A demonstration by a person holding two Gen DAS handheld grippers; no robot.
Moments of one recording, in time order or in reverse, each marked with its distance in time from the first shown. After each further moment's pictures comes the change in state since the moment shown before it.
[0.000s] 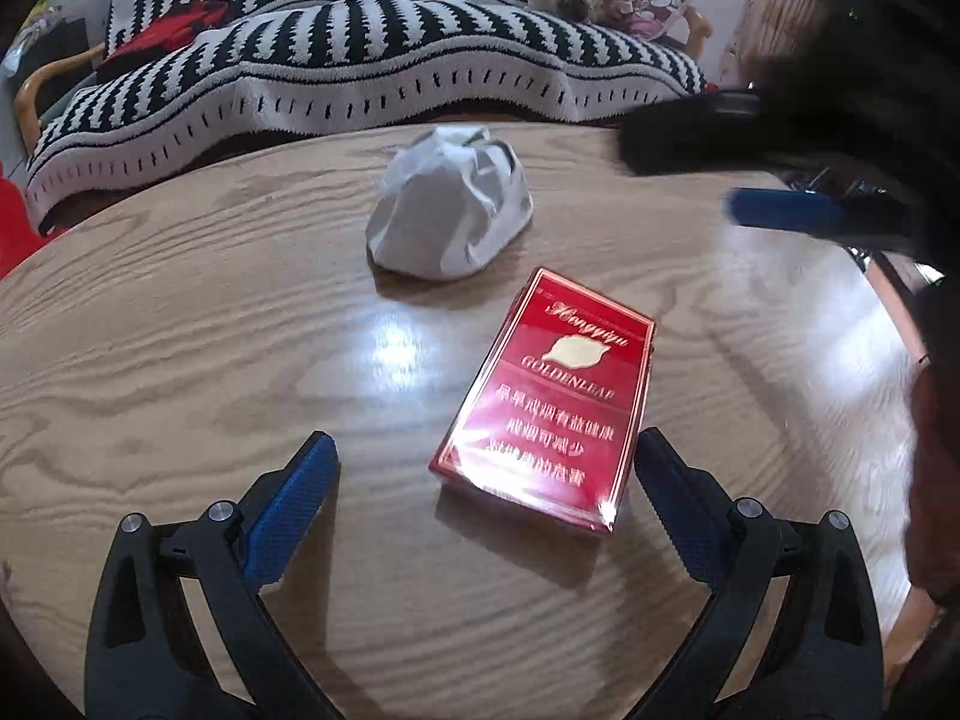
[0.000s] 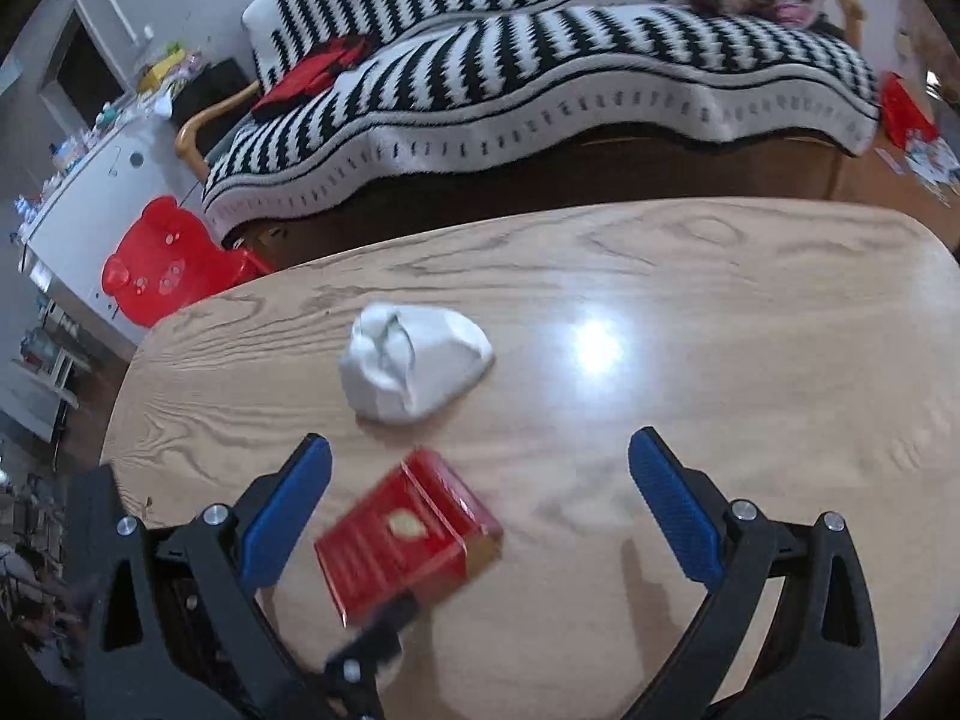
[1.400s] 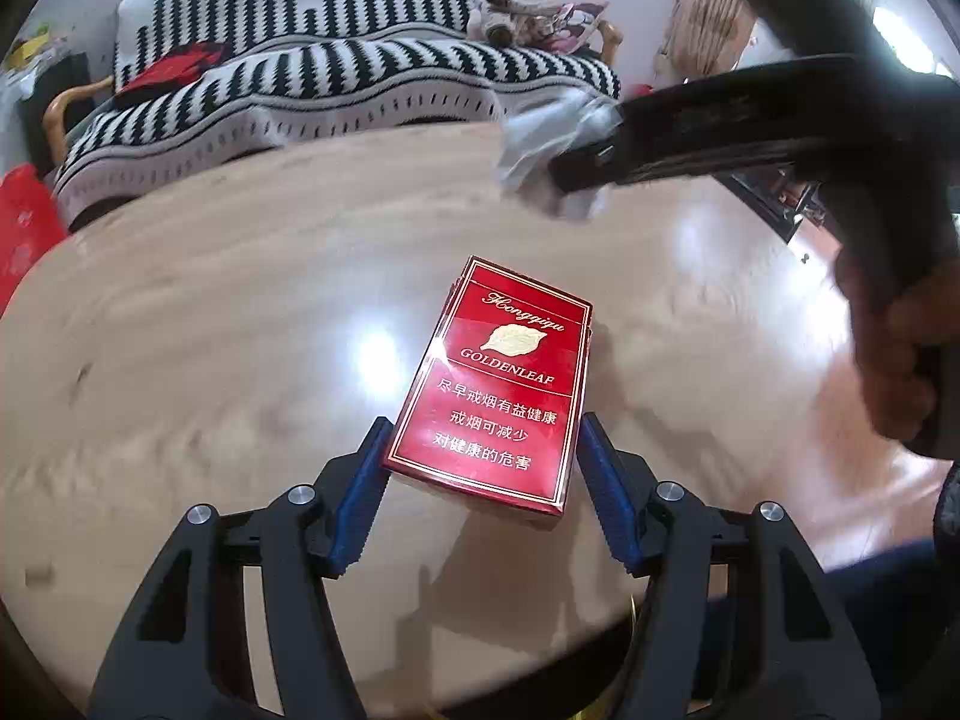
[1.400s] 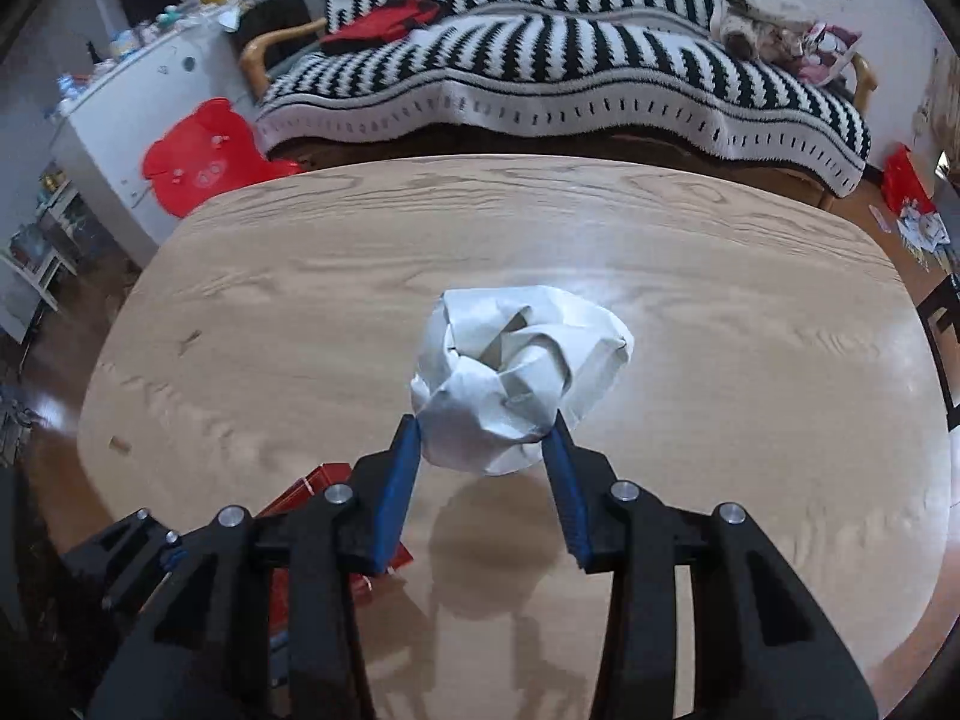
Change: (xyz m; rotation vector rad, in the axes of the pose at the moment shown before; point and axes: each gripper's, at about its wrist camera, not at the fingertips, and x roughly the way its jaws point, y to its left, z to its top) left arm -0.186 -0.042 -0.169 0.086 -0.045 -0.043; right arm -0.143 0.088 -0.161 -0.169 -0.019 -0.094
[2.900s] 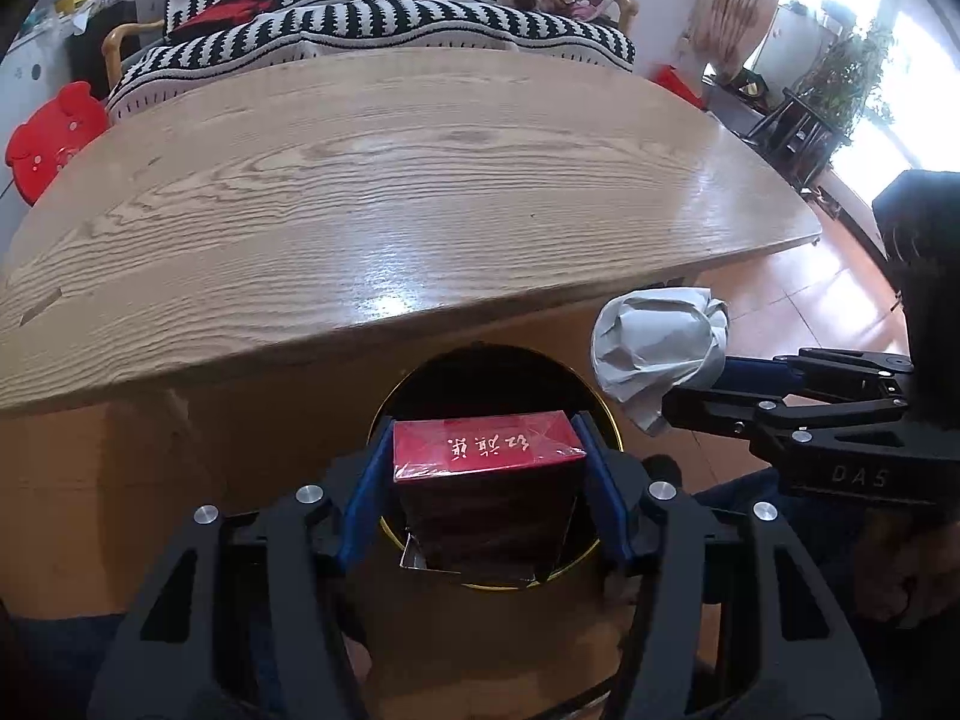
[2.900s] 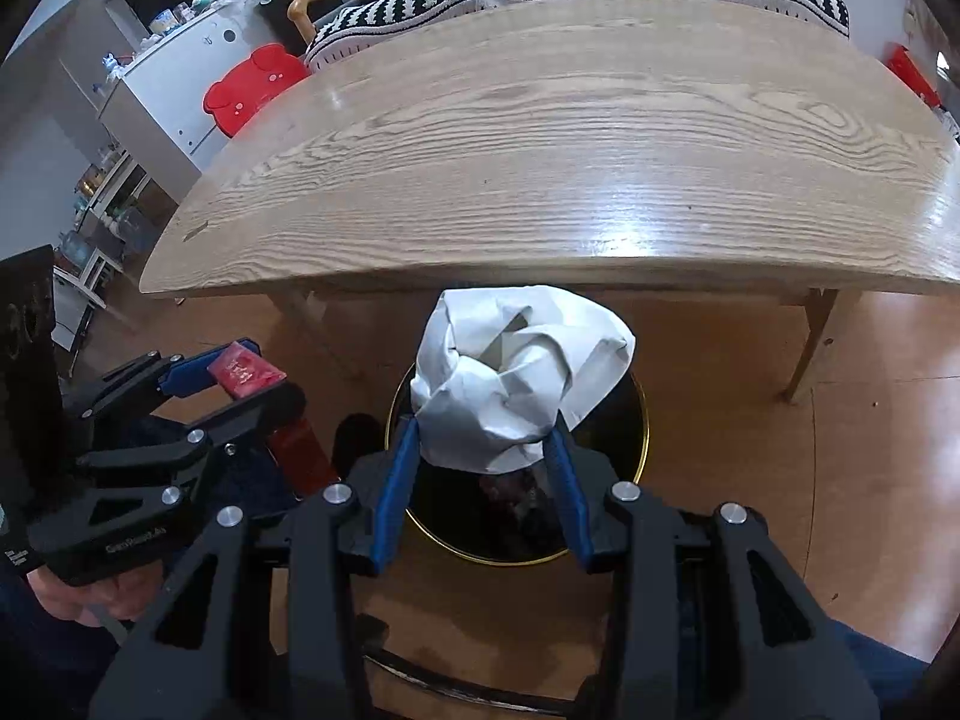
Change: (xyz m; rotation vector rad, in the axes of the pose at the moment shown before) left arm -0.037 -0.013 -0.144 -0.068 0.037 0.037; right arm -0.026 0.049 -0.263 0.111 0.085 0.135
